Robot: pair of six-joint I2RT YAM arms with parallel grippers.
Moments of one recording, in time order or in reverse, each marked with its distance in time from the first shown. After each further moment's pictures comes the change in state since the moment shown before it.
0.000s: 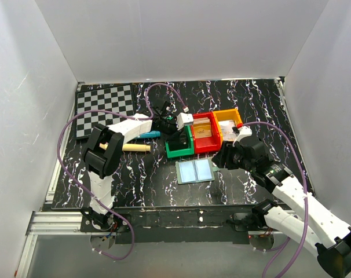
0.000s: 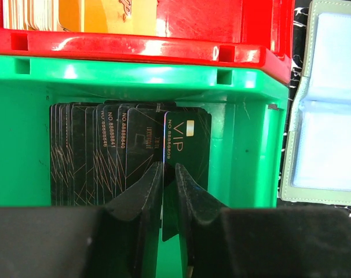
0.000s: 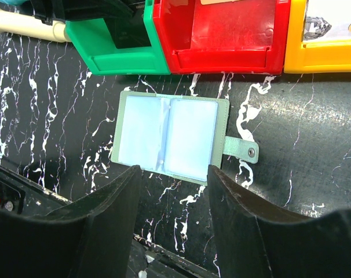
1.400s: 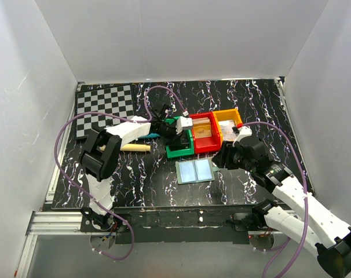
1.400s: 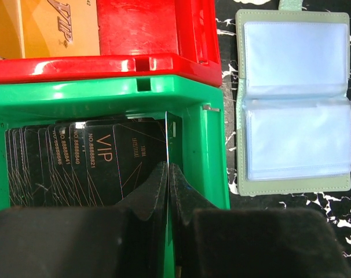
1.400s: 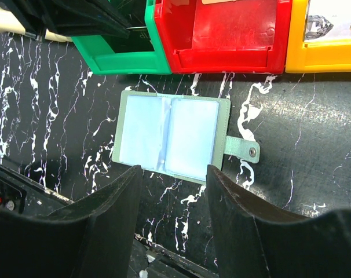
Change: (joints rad) left arm -0.009 -0.060 -0.076 0.003 0.135 0.057; right arm 0.000 0.000 0.000 0.000 -0.004 0.002
